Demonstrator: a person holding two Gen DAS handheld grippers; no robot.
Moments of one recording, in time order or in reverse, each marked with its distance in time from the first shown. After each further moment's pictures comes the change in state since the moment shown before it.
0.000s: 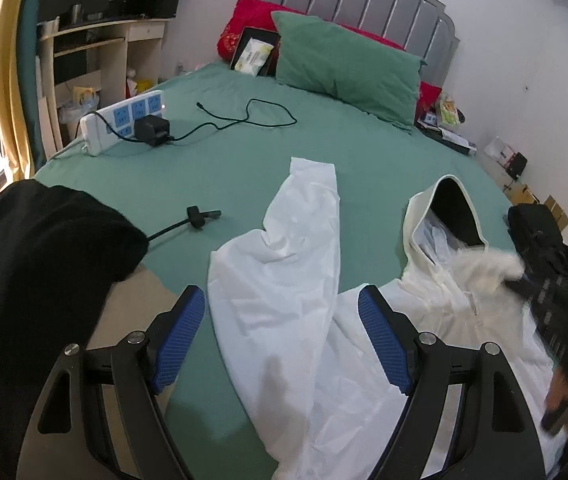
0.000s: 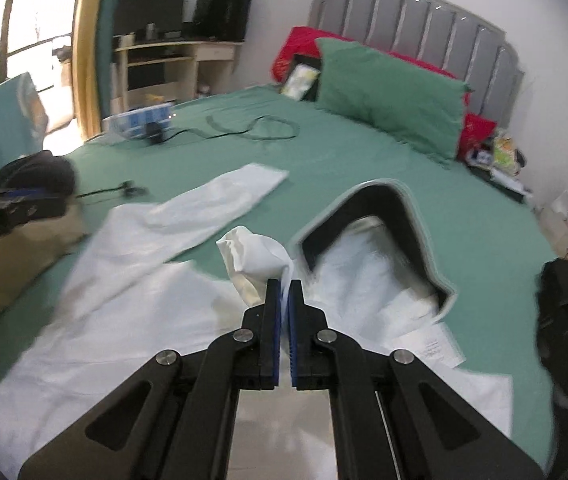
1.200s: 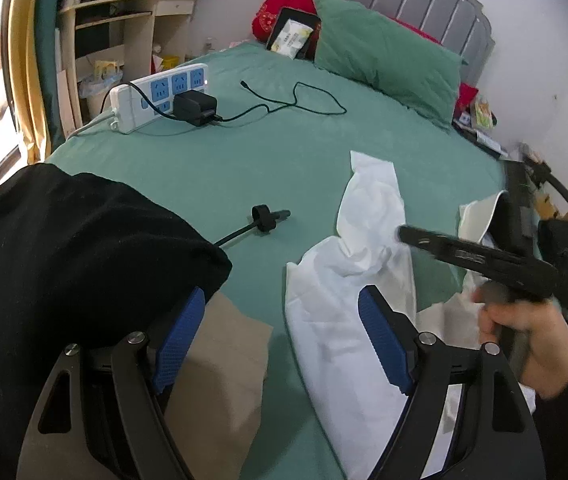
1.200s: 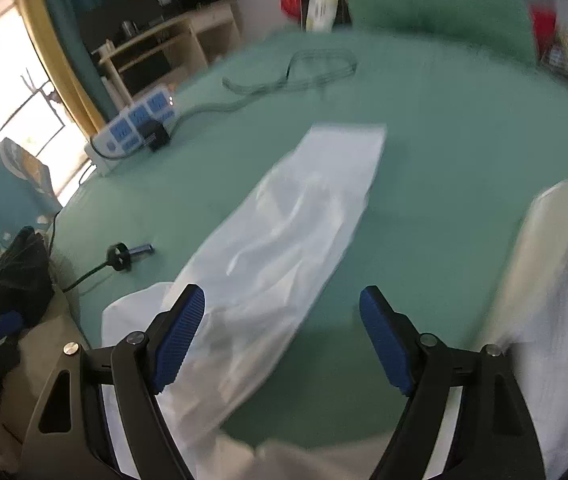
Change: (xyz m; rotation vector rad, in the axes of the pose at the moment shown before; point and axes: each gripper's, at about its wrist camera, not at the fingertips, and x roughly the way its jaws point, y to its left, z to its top) left arm 0.040 0.064 0.020 -0.056 0.074 0.055; right arm 0.218 0.023 0.064 0.289 0.240 0.331
